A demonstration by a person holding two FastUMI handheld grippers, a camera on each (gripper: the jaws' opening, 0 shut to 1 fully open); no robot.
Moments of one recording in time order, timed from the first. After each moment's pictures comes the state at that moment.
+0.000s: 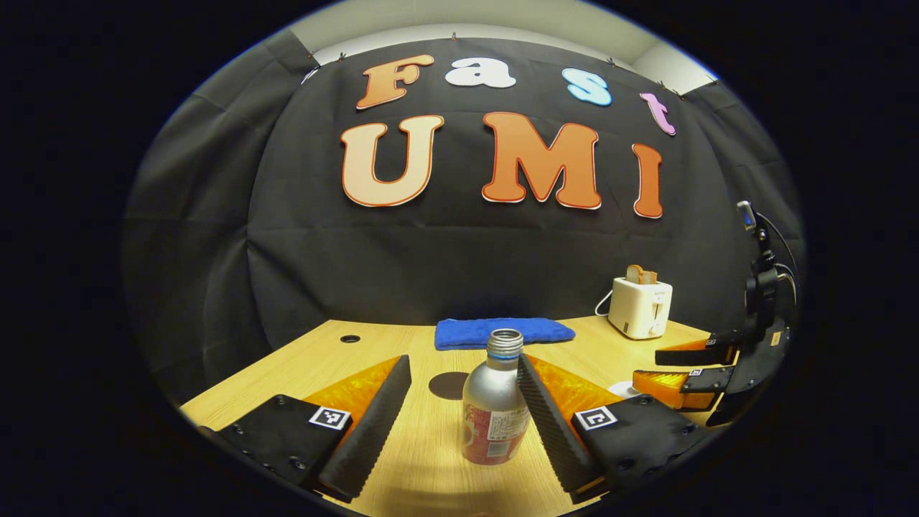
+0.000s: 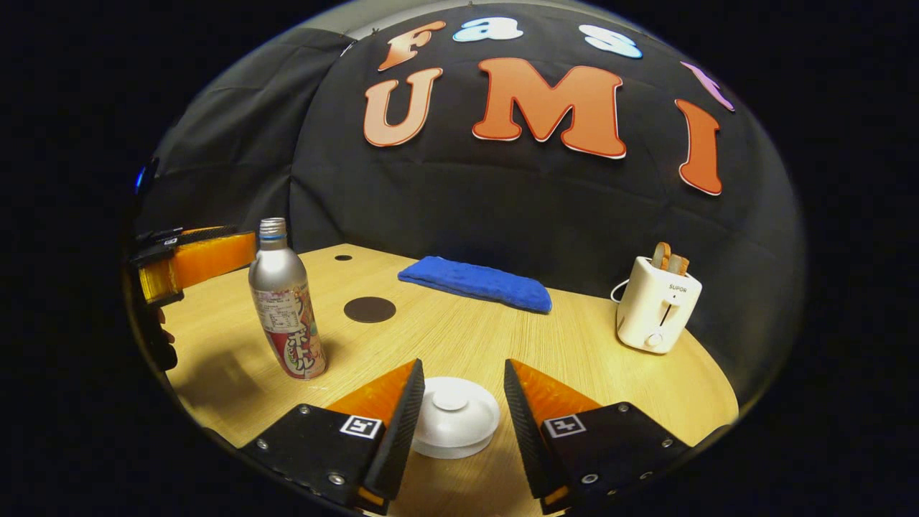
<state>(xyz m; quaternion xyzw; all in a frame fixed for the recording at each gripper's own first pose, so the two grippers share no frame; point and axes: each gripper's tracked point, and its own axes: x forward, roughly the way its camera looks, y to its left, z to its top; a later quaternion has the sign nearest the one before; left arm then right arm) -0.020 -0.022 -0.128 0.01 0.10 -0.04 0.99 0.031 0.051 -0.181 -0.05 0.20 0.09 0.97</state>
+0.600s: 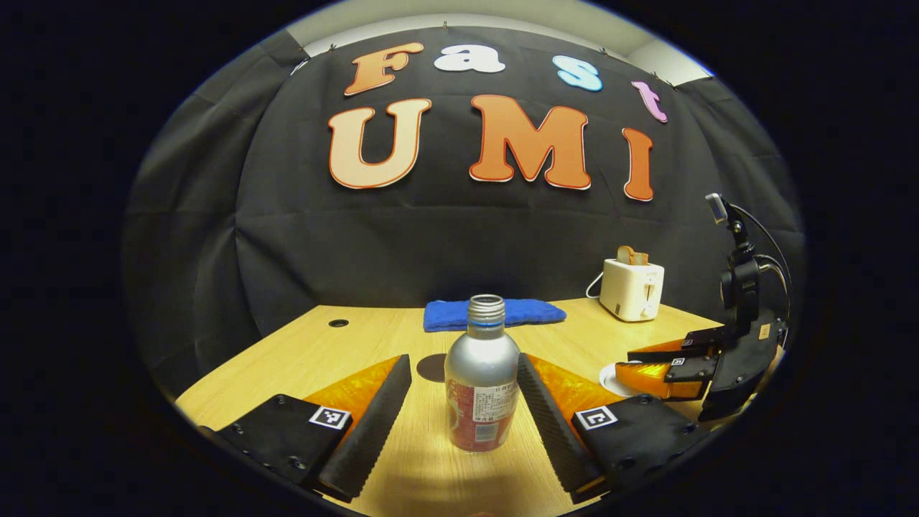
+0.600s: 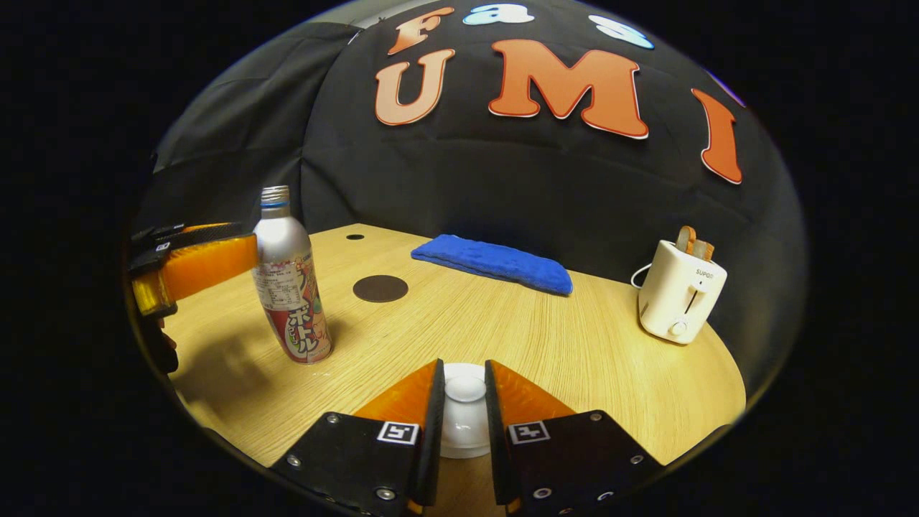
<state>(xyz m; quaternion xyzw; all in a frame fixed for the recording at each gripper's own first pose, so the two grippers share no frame) -0.024 -0.037 -0.158 0.01 0.13 -0.06 0.99 0.032 0.060 -0.203 -0.06 0.23 0.11 0.96</state>
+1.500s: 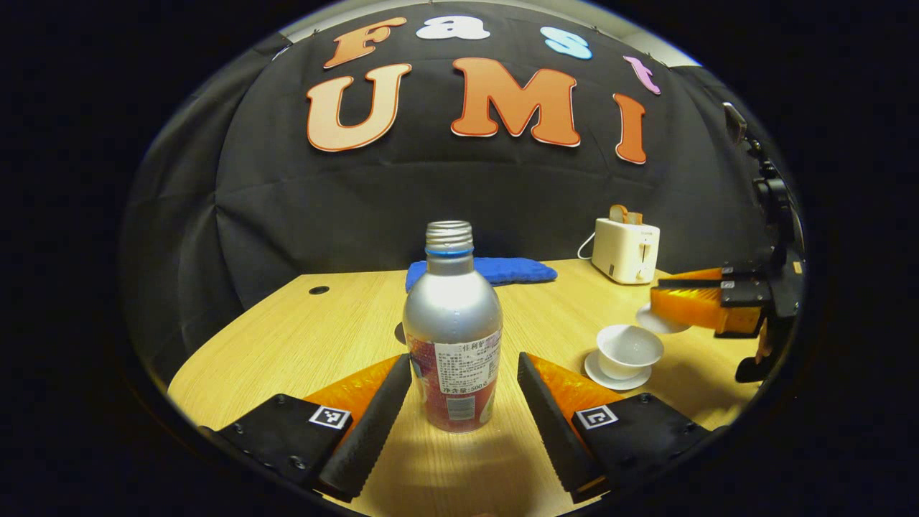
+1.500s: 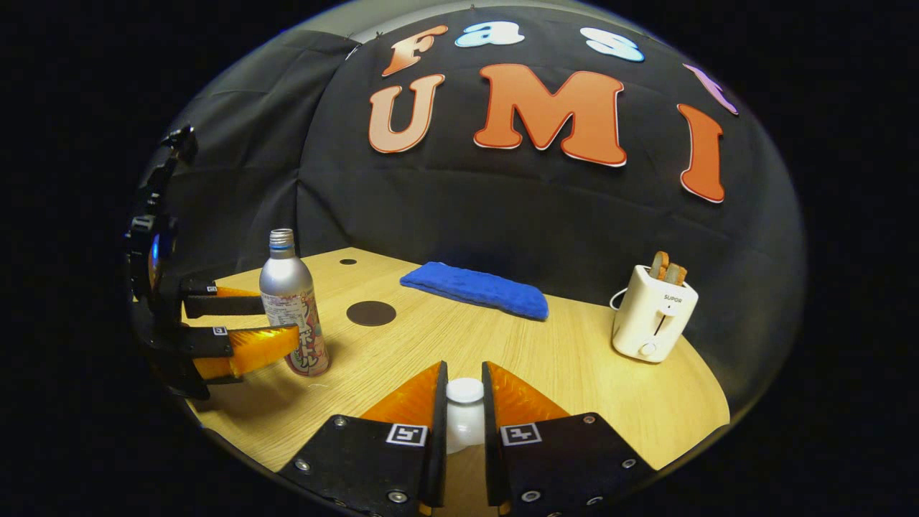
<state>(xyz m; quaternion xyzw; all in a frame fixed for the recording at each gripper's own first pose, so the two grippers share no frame) -0.020 -0.059 -0.214 0.03 0.20 -0.08 0.98 0.023 0.025 -0.153 -0.06 0.18 0.09 0.98</state>
